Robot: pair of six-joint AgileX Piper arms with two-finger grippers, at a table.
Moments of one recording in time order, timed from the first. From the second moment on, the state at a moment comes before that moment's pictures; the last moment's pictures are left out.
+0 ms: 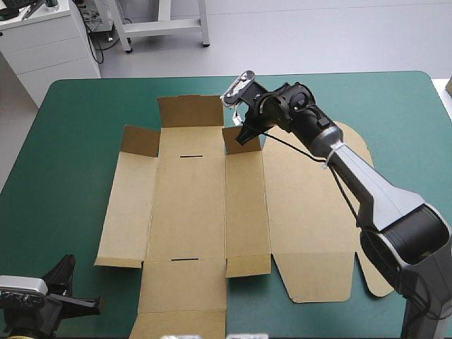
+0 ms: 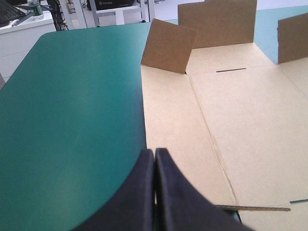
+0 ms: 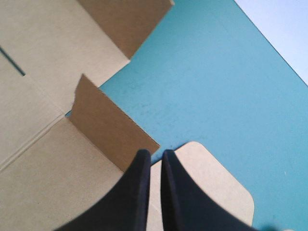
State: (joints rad) left arm 0.00 -0.02 -0.40 -0.11 0.77 0.11; right arm 0.56 1.92 -1.89 -0.15 0.83 -0.31
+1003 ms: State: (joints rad) left arm 0.00 0.00 -0.45 -0.08 0.65 0.03; right arm 0.31 1.42 -1.45 -0.09 1.08 0.05
